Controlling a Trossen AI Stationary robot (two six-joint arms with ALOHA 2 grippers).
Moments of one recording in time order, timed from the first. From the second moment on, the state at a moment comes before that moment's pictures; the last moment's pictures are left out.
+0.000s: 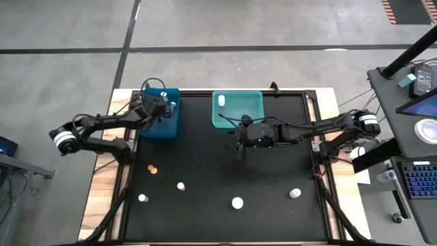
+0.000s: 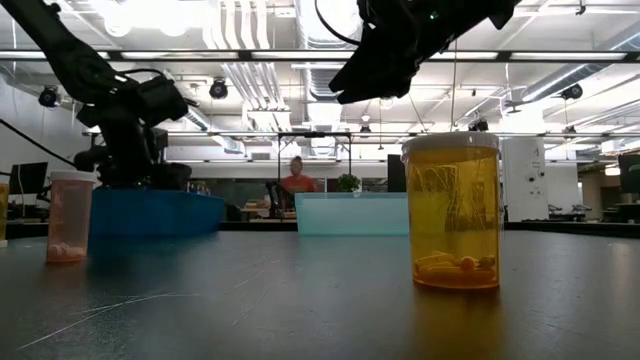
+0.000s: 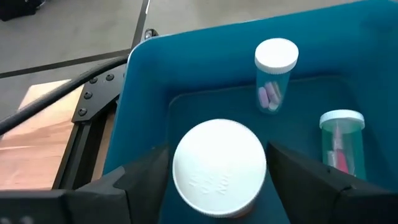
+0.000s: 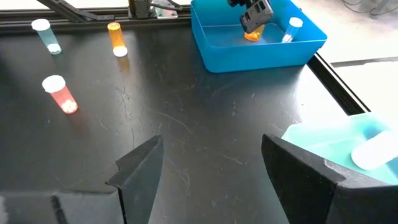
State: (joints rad) left arm 0.76 1.18 0.41 -0.09 -0.71 -0.46; right arm 0.03 1.50 1.00 -0.02 0.20 0.05
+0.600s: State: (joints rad) left arm 0.76 0.87 0.45 -0.17 -0.62 -0.30; right arm 0.03 1.50 1.00 -0.02 0.20 0.06
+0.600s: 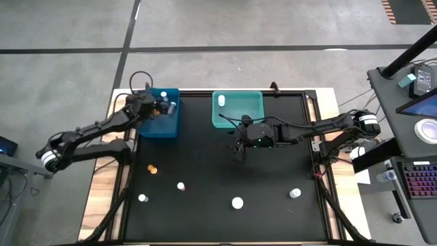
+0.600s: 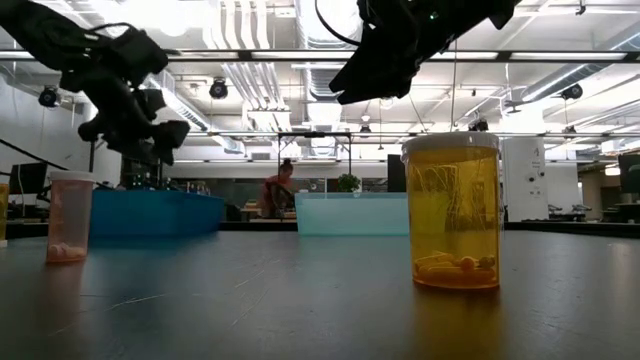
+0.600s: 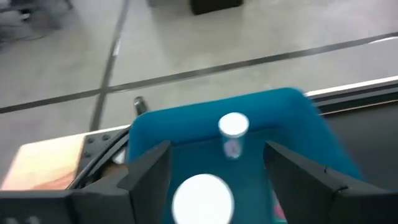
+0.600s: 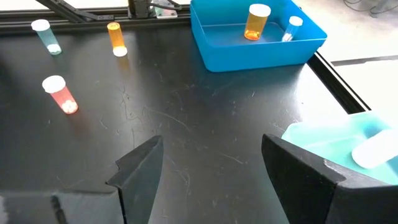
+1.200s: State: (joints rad) left arm 0.82 0.97 0.69 -0.51 -0.50 -0.15; right arm 0.03 1.50 1.00 -0.02 0.20 0.06
